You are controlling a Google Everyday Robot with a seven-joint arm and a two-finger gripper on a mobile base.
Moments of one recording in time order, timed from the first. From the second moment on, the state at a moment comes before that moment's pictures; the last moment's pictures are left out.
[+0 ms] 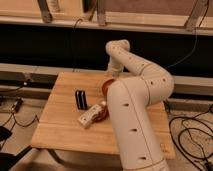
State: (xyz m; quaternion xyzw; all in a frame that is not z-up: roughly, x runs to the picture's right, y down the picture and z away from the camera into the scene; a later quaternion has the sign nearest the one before) arm 0.064 -0.037 0.944 -0.13 0.34 0.90 0.26
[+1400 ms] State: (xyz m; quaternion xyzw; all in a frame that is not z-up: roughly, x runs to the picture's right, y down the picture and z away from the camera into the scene) arm 0.064 -0.037 0.944 -0.13 0.34 0.90 0.26
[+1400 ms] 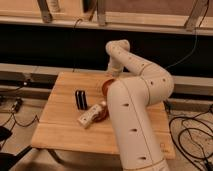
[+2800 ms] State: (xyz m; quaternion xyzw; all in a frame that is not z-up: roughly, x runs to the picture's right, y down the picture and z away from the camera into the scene) arm 0.076 -0.004 0.921 -0.10 0.37 0.87 0.30
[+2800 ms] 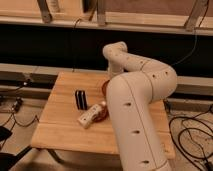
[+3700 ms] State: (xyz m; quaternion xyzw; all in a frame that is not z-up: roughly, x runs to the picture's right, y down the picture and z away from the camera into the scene) arm 0.072 -0.004 0.921 -0.10 0.37 0.87 0.31
